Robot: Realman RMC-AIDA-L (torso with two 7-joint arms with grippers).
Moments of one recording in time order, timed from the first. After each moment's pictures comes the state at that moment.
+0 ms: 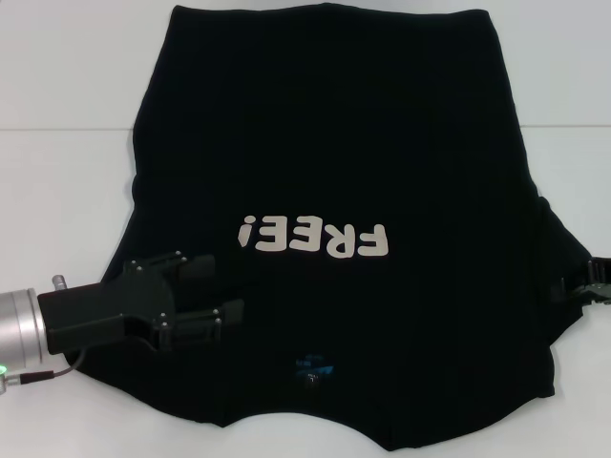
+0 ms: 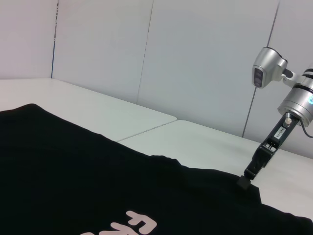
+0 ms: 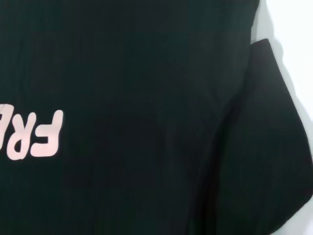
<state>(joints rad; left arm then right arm) -0.45 -2.08 0.61 0.60 1.98 1.55 -1.21 0.74 1.97 -0.59 -0.70 -2.75 -1.35 2.56</state>
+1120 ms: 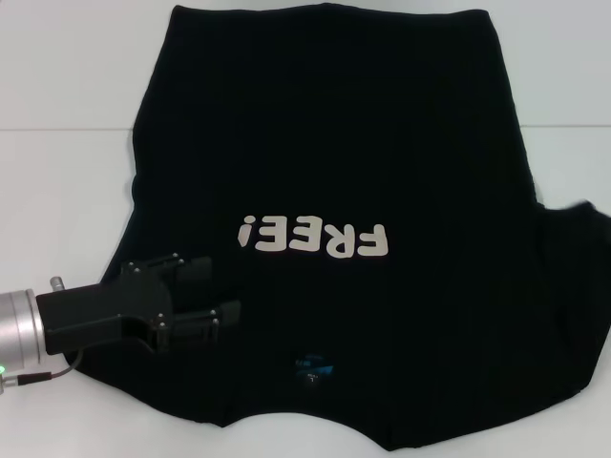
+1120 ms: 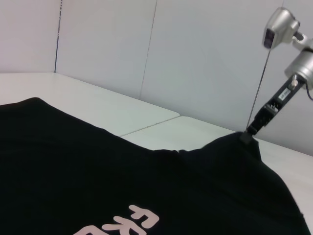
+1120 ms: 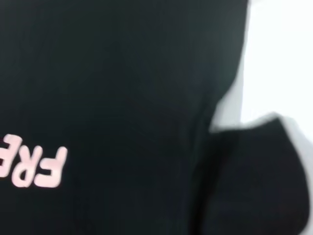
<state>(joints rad) -0.45 -2.08 0.61 0.60 1.99 1.54 -1.23 0.75 1.94 -0.62 -0.93 -2.74 -1.50 2.56</state>
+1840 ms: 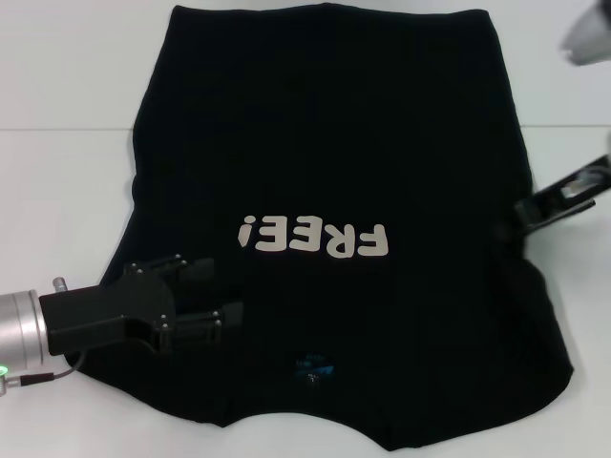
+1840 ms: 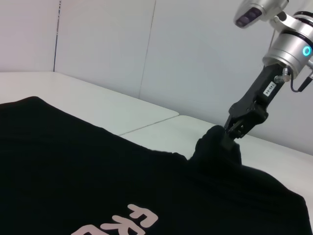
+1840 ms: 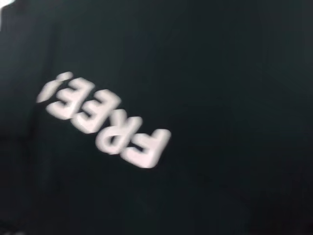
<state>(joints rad) -0.45 -2.08 0.62 0.60 1.99 1.54 -1.23 0.93 2.01 -0.82 -0.85 -2.73 -1.47 2.43</state>
